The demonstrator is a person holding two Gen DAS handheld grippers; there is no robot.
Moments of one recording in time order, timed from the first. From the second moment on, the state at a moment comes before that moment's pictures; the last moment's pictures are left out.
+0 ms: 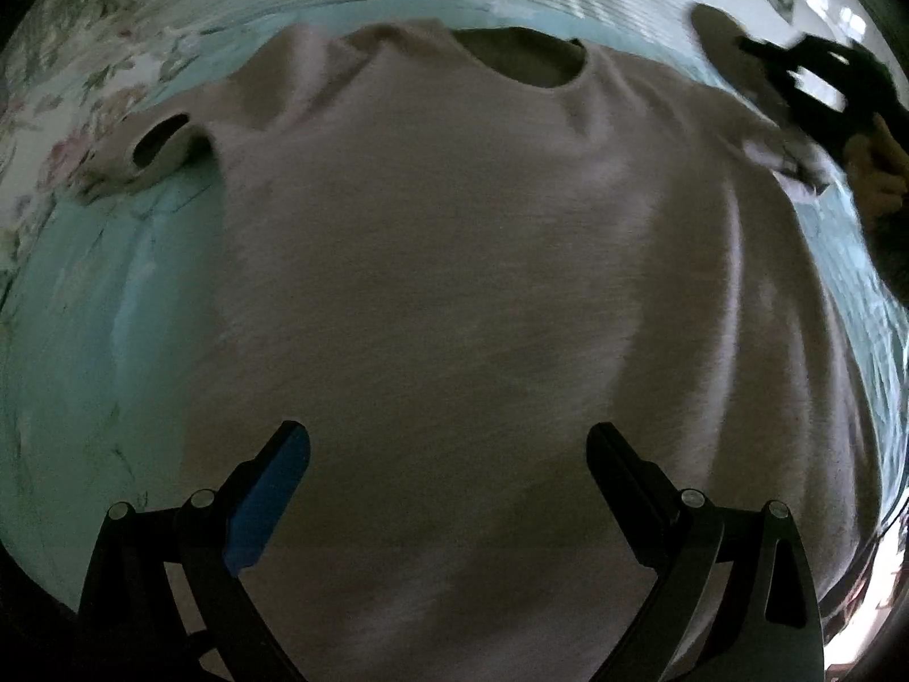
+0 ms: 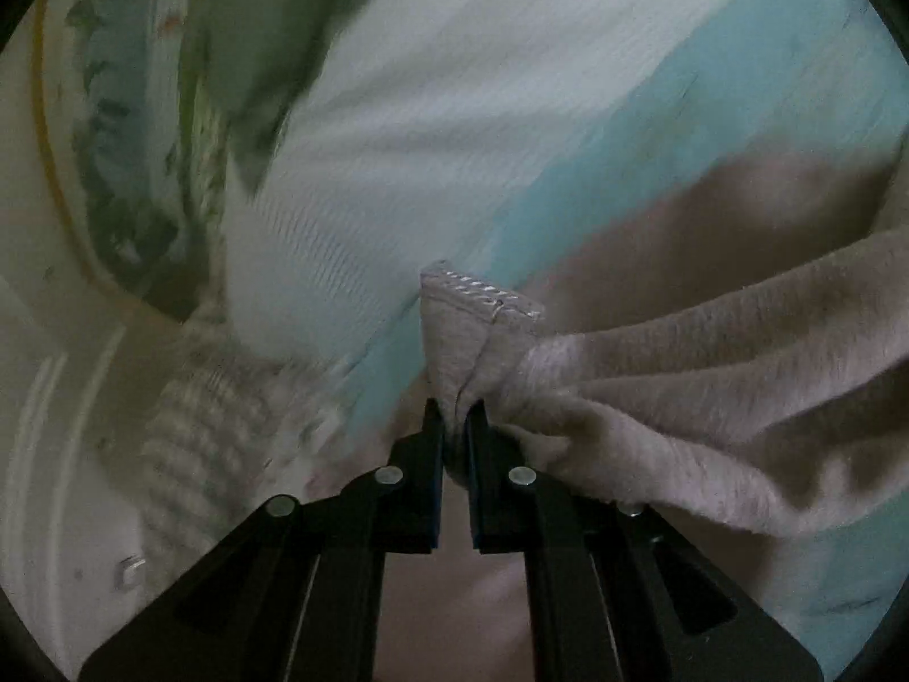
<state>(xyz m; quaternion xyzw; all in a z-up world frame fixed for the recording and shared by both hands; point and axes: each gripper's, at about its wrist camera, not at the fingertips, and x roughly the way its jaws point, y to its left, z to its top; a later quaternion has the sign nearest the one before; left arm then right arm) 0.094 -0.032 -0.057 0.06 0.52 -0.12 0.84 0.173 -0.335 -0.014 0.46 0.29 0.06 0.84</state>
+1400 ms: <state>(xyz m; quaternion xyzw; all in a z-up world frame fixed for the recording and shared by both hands) 0.306 -0.001 -0.036 -0.08 0.43 -0.14 0.89 0.070 -0.335 0.002 0.39 0.32 -0.11 0.86</state>
